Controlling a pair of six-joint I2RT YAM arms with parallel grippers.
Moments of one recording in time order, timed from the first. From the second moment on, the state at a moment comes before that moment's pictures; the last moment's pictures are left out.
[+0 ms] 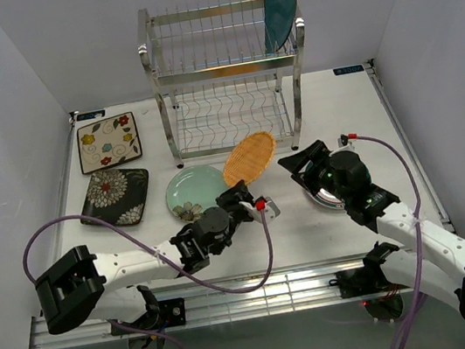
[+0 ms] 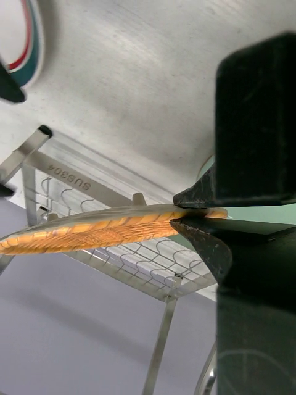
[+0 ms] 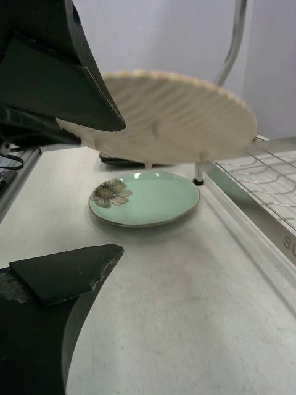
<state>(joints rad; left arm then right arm) -1.16 1.31 0.51 0.67 -0.48 0.81 0.52 0.88 0.48 0.08 0.01 1.22</state>
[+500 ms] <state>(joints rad) -1.16 1.39 1.06 0.36 -0.51 0.60 0.52 0.70 0.40 -0.11 0.35 1.32</state>
